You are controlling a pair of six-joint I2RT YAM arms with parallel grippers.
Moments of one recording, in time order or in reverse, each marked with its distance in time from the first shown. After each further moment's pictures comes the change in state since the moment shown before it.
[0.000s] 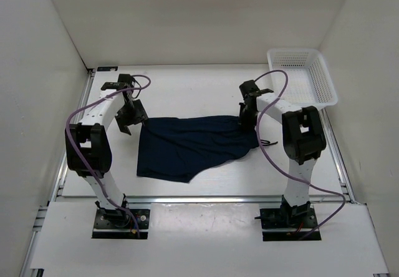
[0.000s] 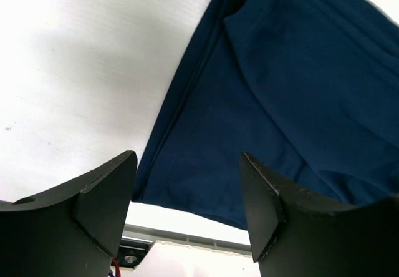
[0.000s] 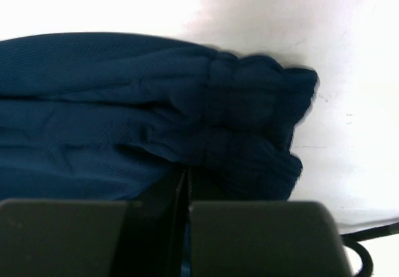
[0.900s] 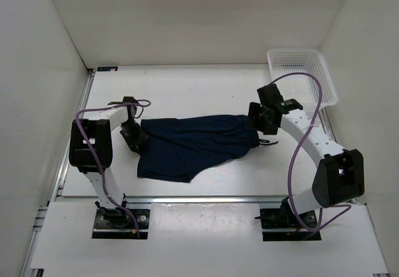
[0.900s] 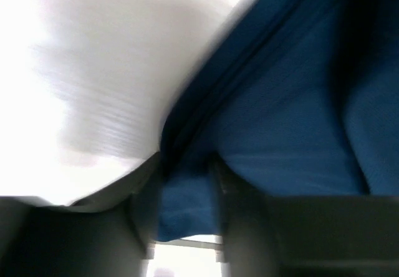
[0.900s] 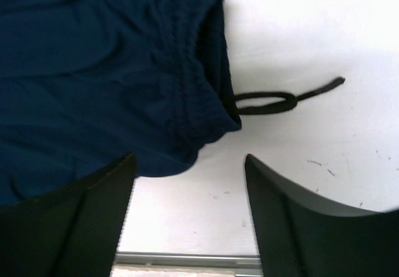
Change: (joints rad) left arm 0.015 0.053 -0.306 0.160 0.092 -0.124; right arm 0.006 -0.532 -0.230 -0.097 0.061 0.011
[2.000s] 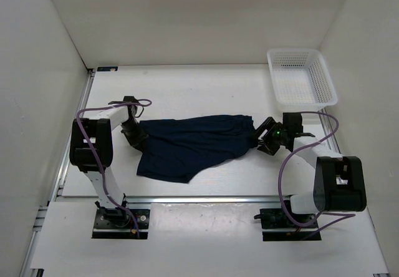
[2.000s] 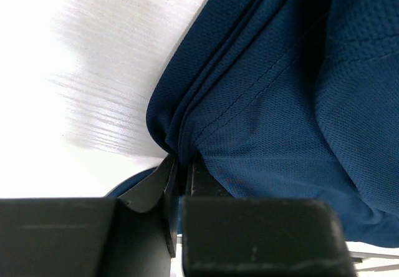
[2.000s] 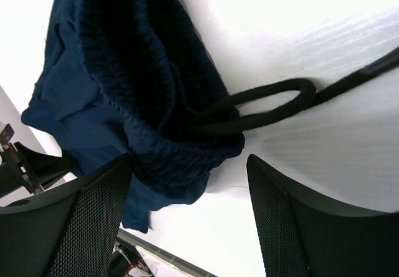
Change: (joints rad) left arm -0.002 0.011 0.012 0.002 0.029 0.006; right arm -0.296 -0.073 -0.541 0.600 -0.476 0.344
